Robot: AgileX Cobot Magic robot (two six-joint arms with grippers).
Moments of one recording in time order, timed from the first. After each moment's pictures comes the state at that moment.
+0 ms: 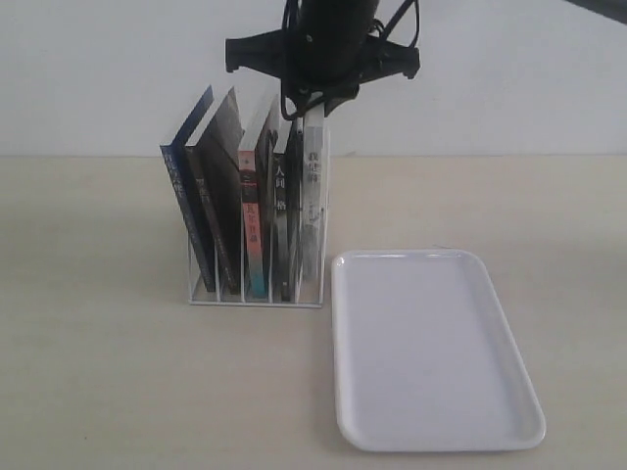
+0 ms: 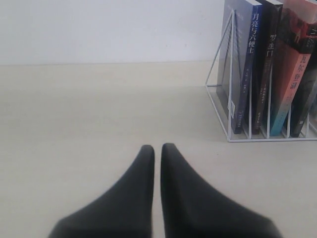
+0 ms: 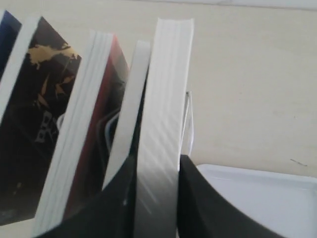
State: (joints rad) left arm -0.09 0.00 0.00 0.00 0.31 -0.02; right arm 0.69 2.08 -2.10 -0.26 1.09 0.61
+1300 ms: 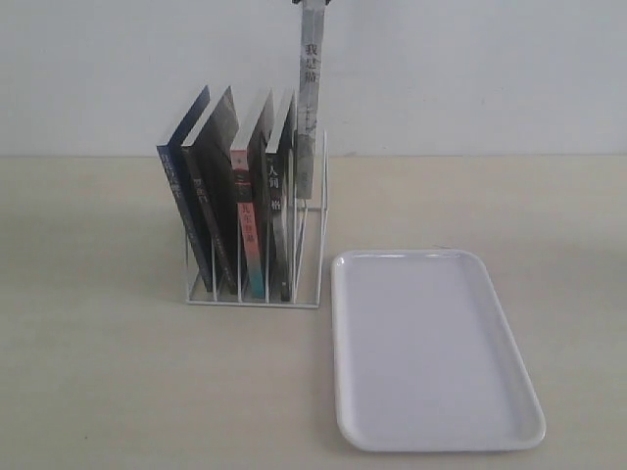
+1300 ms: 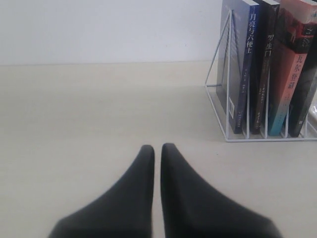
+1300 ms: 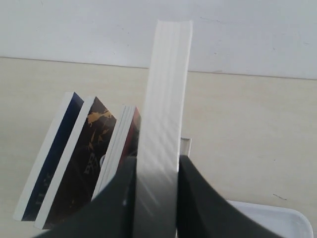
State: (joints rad) left arm -0.09 0.00 0.00 0.00 0.31 -0.02; right arm 0.72 2.07 -2.44 -0.31 1.28 0.57
